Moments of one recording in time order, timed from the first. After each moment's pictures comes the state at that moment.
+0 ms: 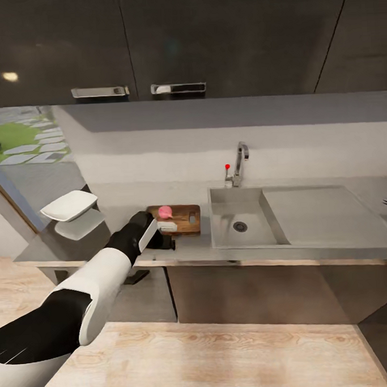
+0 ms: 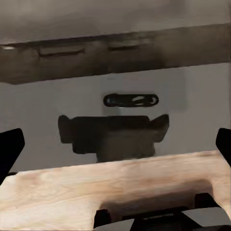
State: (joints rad) left arm -1.20 -0.13 -0.17 -0.44 0.16 1.01 0.08; right arm -0.15 0.01 -0.12 -0.04 0.01 -0.32 -0.08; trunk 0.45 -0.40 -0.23
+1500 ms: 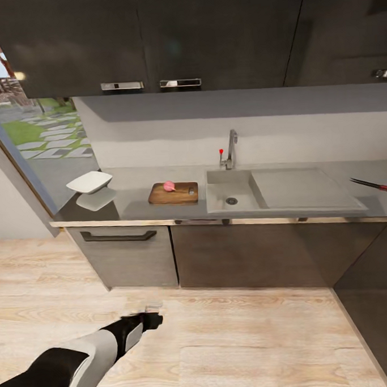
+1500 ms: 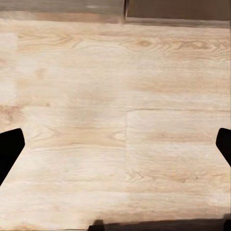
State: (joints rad) left arm -0.87 -0.07 -0.17 0.08 0.16 0.04 0.02; right arm -0.15 -0.03 -0.14 -0.26 0.00 -0.45 -0.09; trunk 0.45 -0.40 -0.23
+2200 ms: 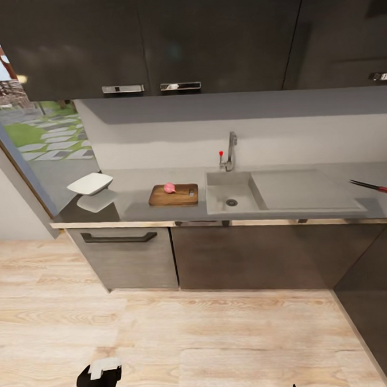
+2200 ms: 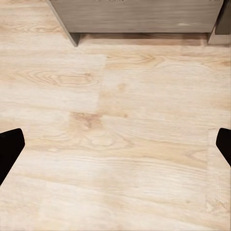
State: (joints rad) left arm -0.53 0.09 -0.17 0.08 0.17 -0.54 0.14; right arm -0.15 -0.05 -0.14 -0.39 -0.04 -0.53 -0.08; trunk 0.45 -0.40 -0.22
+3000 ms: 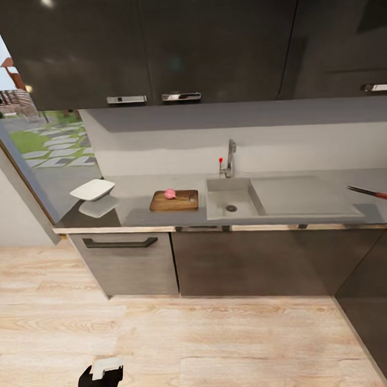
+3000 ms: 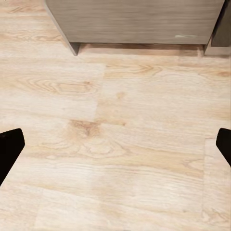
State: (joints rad) left arm -0.53 0.08 -0.17 0.08 0.17 -0.54 0.14; right arm -0.15 -0.05 -0.14 -0.37 -0.04 -0.54 -0.08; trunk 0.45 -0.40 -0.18
